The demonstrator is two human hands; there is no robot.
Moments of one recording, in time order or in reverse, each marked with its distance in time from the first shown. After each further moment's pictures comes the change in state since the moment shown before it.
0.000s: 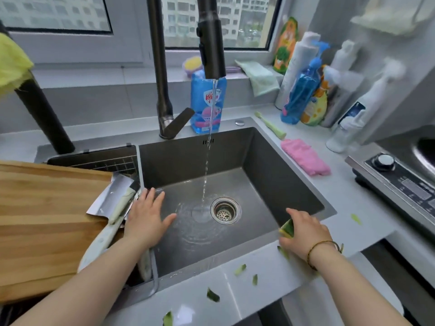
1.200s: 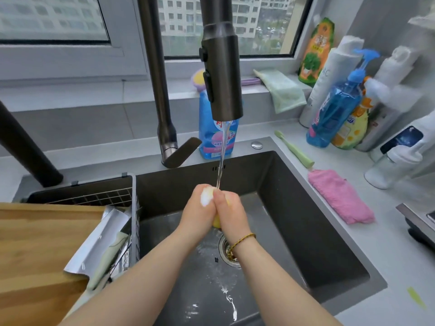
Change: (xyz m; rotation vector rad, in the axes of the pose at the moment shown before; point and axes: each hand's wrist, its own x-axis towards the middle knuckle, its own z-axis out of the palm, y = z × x) left_hand 0.104 0.095 -0.052 -1.148 0.116 -0.012; right_hand 0.121 -0.173 -0.016 1.185 0.030 -0.344
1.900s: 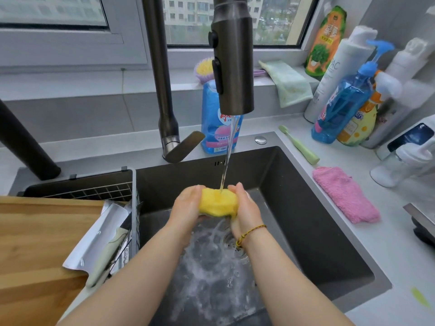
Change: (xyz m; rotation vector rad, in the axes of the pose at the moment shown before) left_hand 0.009 -0.012 -0.012 -0.326 0.050 -0.362; right_hand 0.020 0.016 -0.007 0.578 0.152 0.418
